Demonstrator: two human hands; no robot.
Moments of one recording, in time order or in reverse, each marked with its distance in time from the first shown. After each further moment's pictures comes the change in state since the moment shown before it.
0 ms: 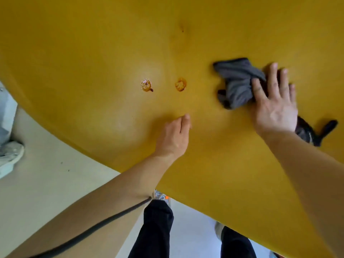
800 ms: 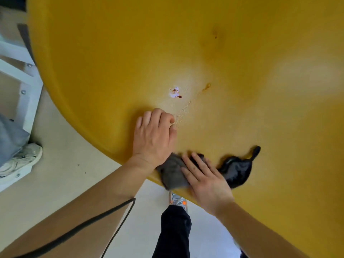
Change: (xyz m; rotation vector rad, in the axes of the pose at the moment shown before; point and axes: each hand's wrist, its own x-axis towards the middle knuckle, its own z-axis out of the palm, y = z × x) left_hand -0.006 -0.069 -0.104 0.667 0.383 0.422; right_hand -0.153 -0.186 0.036 0.164 -0.300 -0.583
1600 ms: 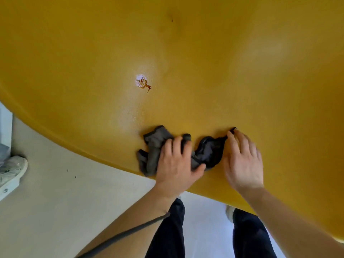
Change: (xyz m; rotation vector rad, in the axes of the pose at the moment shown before) left_hand -0.088 0.100 0.047 -0.033 -0.429 0.108; right_hand -0.067 0.071 -0.029 0.191 0.156 0.729
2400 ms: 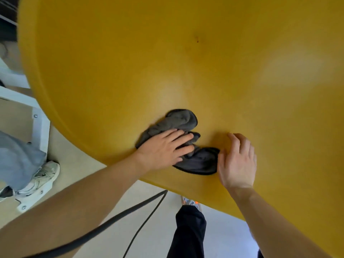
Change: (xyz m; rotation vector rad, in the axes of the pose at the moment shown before) left_hand 0.070 -0.137 -0.051 0.497 -0.081 0.753; right_hand 0.041 -0.081 0.023 0.243 0.220 0.128
